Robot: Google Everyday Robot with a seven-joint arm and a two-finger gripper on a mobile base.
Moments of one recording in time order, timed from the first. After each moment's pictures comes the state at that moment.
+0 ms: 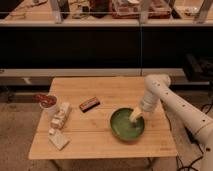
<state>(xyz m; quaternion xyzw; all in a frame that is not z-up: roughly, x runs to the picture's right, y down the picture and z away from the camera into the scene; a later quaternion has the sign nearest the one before) 0.223 0.173 0.848 -0.19 -0.41 -0.71 0.55</state>
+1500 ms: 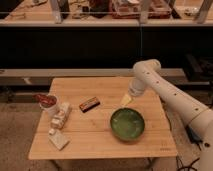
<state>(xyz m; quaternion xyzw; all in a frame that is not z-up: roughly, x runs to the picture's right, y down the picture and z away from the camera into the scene) 0.128 0.044 0.832 -0.04 -0.31 -0.85 0.42</state>
